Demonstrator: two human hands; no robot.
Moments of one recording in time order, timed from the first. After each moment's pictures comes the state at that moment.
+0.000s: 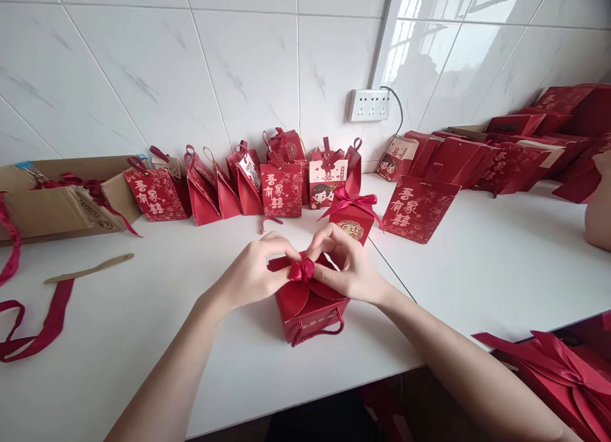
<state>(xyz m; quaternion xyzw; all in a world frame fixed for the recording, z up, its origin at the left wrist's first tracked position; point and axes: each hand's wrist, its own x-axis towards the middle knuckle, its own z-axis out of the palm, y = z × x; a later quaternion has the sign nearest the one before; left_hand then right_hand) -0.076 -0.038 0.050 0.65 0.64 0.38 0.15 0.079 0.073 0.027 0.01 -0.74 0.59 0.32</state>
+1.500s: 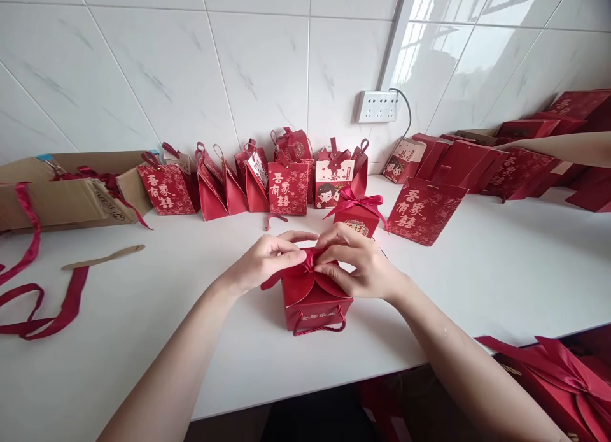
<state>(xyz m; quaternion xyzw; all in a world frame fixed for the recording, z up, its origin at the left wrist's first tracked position) -0.079 -0.034 0.051 0.59 0.57 0.44 0.37 0.091 0.091 0.033 0.14 -0.88 0.21 0.40</state>
